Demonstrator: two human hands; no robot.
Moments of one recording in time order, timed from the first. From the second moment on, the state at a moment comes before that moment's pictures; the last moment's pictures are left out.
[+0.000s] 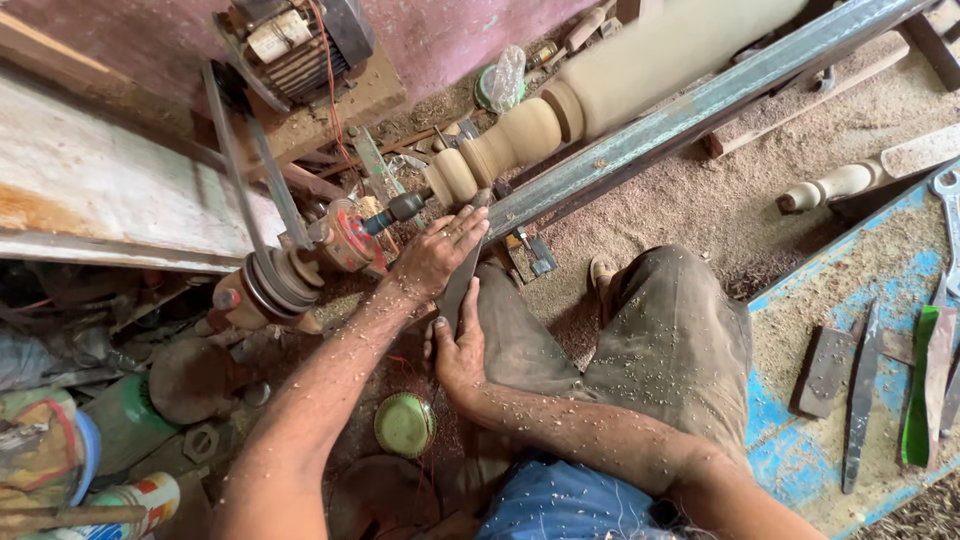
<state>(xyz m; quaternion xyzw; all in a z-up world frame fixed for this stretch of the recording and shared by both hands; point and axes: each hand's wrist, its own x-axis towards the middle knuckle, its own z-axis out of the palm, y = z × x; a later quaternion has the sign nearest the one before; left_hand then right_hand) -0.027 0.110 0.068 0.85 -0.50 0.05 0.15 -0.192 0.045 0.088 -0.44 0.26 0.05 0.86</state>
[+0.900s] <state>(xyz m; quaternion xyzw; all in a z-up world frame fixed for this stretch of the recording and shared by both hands) -0.037 0.094 0.050 0.87 -0.45 0.03 0.22 -0.203 -0.012 0.104 -0.42 0.30 0.12 0.85</state>
